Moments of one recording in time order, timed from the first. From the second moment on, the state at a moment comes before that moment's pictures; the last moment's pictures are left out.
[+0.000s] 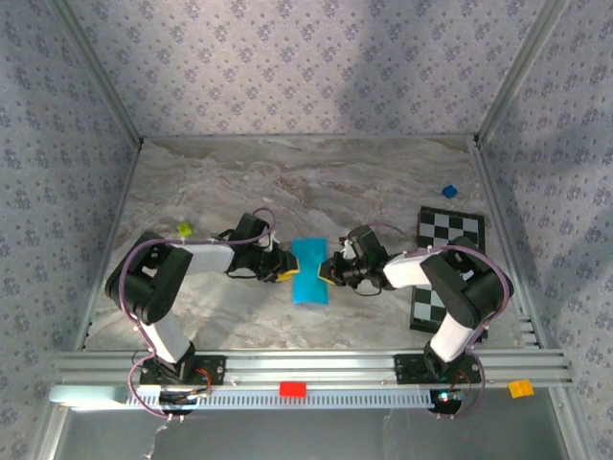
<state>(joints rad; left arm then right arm) -0.55 1.70 0.73 -0.03 0.67 -0.91 0.61 1.69 0.58 0.29 -0.52 0.98</state>
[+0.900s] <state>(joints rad) -0.54 1.70 0.70 0.08 0.66 -0.93 0.60 1.69 0.58 0.30 -0.54 0.98</state>
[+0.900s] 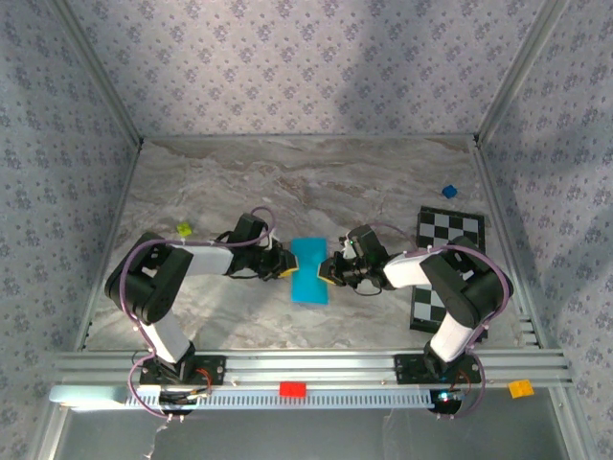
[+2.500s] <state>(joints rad) -0.54 1.56 0.66 -0.07 0.53 -1.00 1.41 1.71 0.73 0.15 0.72 -0.05</state>
